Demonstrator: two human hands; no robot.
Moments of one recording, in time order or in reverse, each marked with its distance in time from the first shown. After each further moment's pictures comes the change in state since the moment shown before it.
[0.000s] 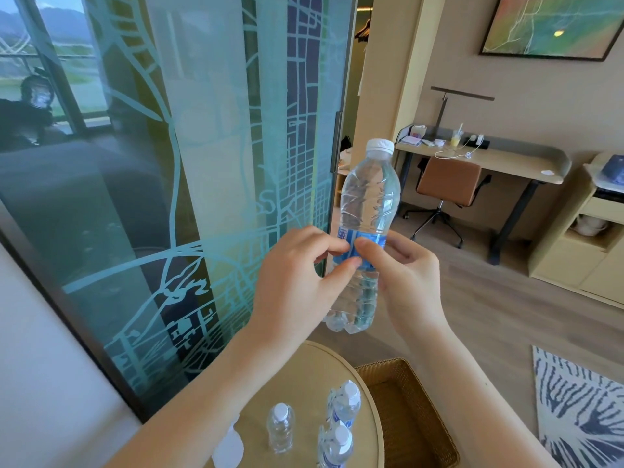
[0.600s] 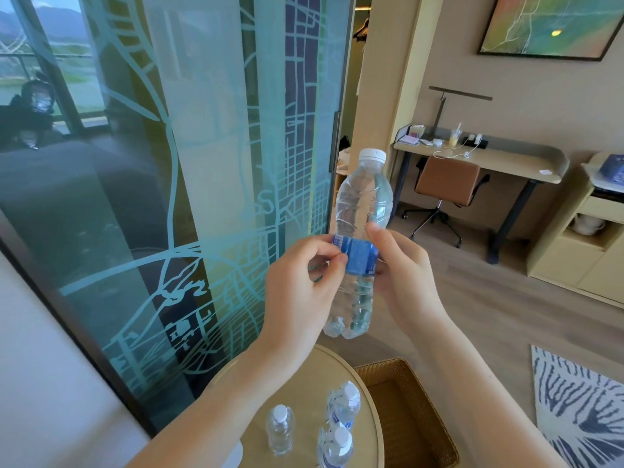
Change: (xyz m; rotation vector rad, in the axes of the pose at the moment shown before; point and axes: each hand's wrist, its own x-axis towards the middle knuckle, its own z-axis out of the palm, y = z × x) left_hand -0.011 0.000 0.016 -0.320 0.015 -0.339; right_hand 0.011 -0.004 0.001 0.101 -0.106 0.161
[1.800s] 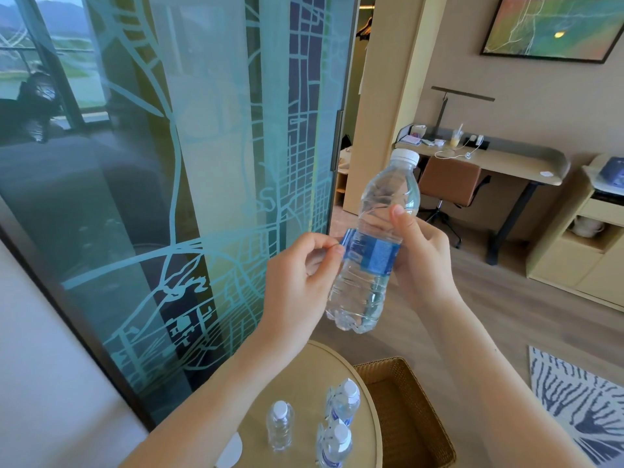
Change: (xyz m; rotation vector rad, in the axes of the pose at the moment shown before) left_hand 0.002 -0.002 -0.007 -0.085 -0.030 -0.033; right_hand 0.017 -0.006 -0.013 -0.051 0.060 -0.144
